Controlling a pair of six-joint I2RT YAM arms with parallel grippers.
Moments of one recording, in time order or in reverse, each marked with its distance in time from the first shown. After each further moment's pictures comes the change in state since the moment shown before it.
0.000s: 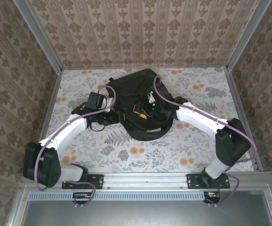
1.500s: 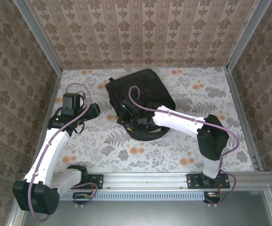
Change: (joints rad) left arm 0.191 -0.290 0.031 -0.138 -0.416 0.059; right arm 0.283 0.212 0.243 -0.220 0.272 0.234
